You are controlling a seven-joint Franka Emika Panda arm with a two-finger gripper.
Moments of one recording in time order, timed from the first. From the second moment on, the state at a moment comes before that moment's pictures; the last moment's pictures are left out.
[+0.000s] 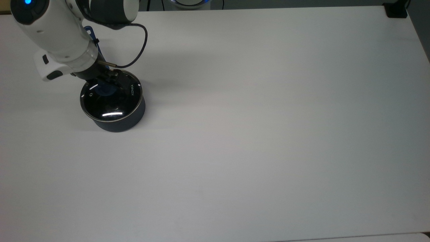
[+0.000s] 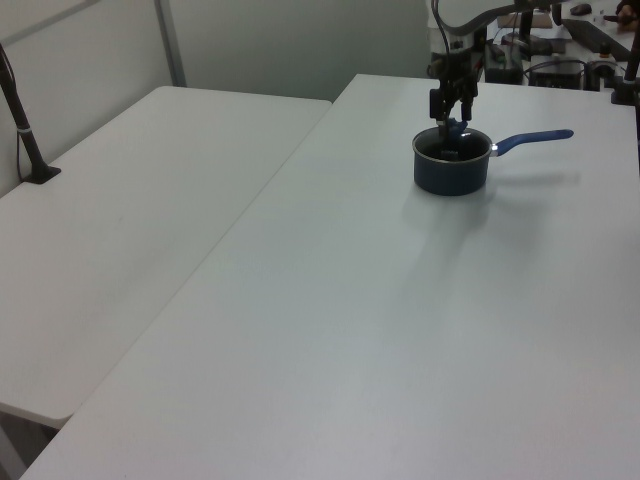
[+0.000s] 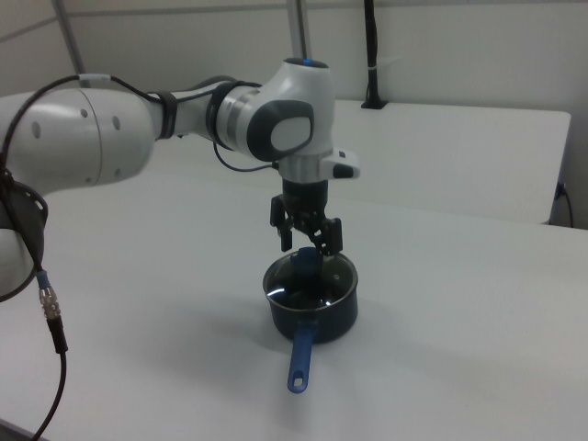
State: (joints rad) arm -0.19 0.46 -0.10 -1.42 0.05 1.74 -0.03
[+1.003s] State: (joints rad) arm 0.04 0.02 -0.08 -1.62 0.04 1.56 -0.02
